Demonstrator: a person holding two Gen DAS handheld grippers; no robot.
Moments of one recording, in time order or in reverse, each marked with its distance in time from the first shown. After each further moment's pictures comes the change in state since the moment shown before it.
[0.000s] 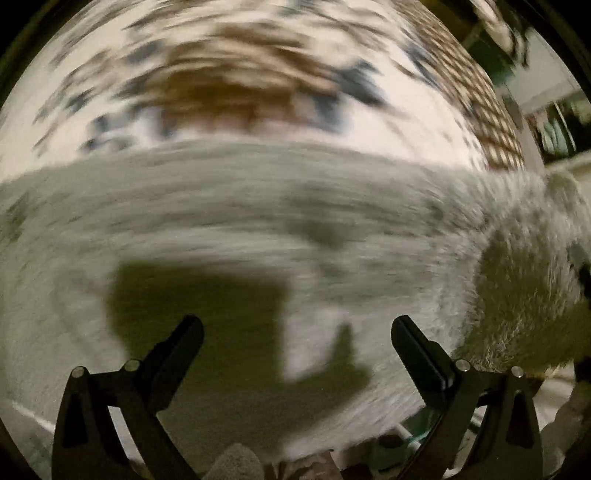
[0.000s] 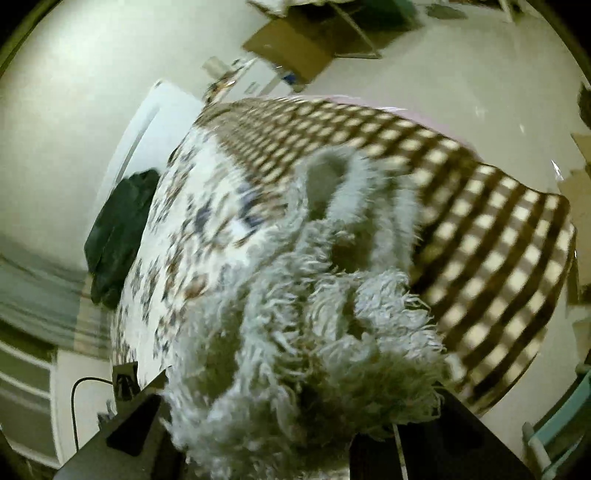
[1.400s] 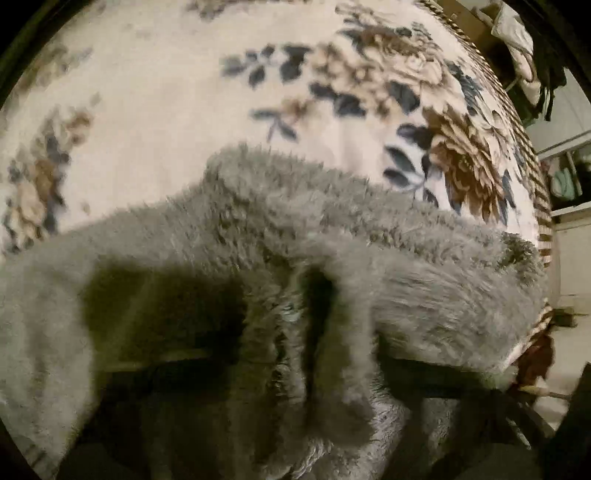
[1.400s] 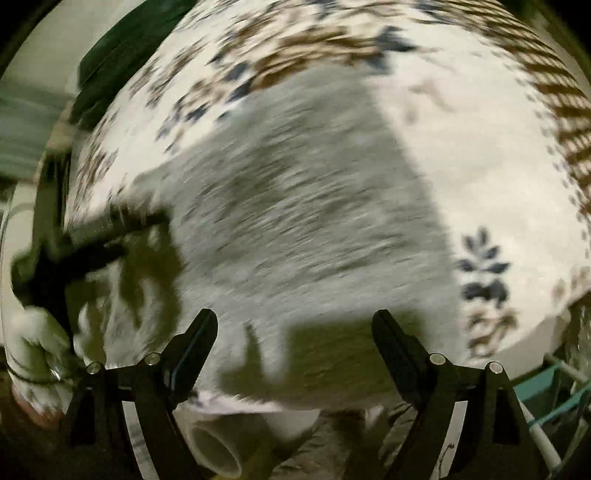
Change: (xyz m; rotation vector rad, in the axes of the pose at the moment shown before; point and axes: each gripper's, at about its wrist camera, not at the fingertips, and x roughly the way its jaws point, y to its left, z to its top) left arm -0.037 0.209 0.012 -0.094 -0.050 -0.049; right arm 0.093 0.150 -0.226 -0.325 0.489 -0.178
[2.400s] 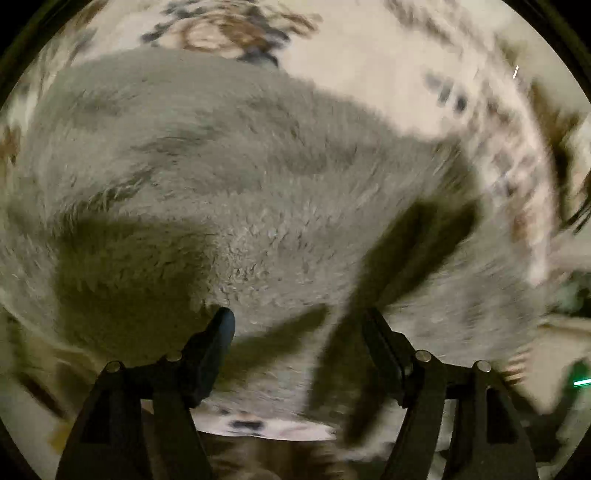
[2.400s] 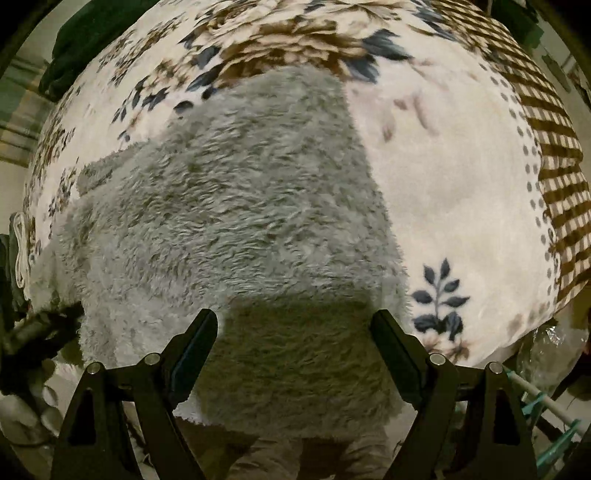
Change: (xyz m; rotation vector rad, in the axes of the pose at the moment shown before) left arm -0.048 0.127 -0.083 -0.453 -0.062 -0.082; right arm 0.028 0.021 0.032 -0.095 0.067 -0.210
